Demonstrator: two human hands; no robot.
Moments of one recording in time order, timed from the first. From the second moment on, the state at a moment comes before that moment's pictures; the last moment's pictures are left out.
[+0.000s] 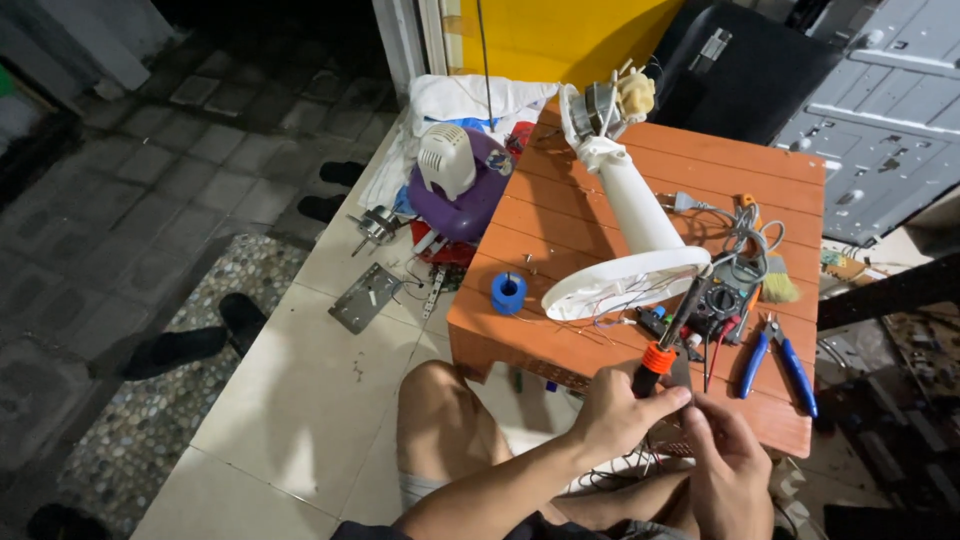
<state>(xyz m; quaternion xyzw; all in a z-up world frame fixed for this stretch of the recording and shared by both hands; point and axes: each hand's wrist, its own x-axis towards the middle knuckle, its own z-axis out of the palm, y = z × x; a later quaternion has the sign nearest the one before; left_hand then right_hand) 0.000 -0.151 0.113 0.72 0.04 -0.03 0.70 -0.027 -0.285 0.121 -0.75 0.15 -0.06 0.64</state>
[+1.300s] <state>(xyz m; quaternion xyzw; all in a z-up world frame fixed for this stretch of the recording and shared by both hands) -0.023 -0.138 0.114 0.67 -0.01 -0.05 0.74 -0.027 -0.297 0.119 -0.51 0.12 -0.01 0.85</state>
